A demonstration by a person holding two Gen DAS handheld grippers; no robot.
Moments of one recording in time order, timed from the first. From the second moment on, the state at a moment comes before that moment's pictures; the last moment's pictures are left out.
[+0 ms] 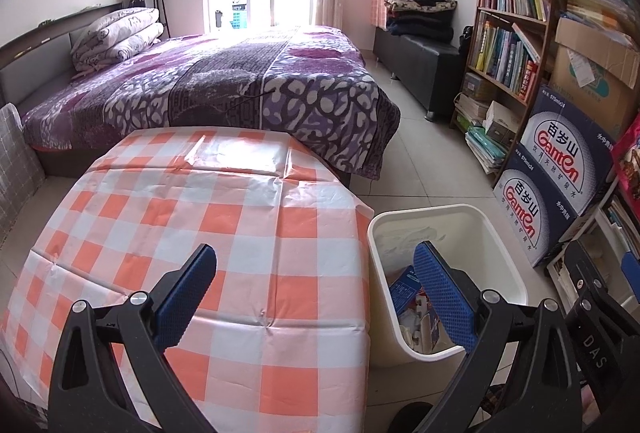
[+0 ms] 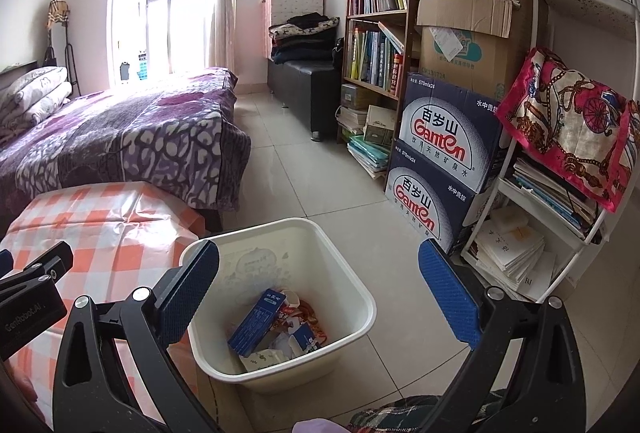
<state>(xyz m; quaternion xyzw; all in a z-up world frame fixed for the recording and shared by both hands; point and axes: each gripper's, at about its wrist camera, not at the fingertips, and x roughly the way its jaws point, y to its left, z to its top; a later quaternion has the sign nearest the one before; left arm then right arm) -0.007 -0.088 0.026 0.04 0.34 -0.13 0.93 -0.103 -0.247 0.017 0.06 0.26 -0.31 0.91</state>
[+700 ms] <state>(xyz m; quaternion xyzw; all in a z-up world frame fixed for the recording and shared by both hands) -0.005 -0.087 0.021 0.06 0.33 -0.12 0.93 -0.099 -0.247 0.011 0.07 0.27 -0.30 0.91</state>
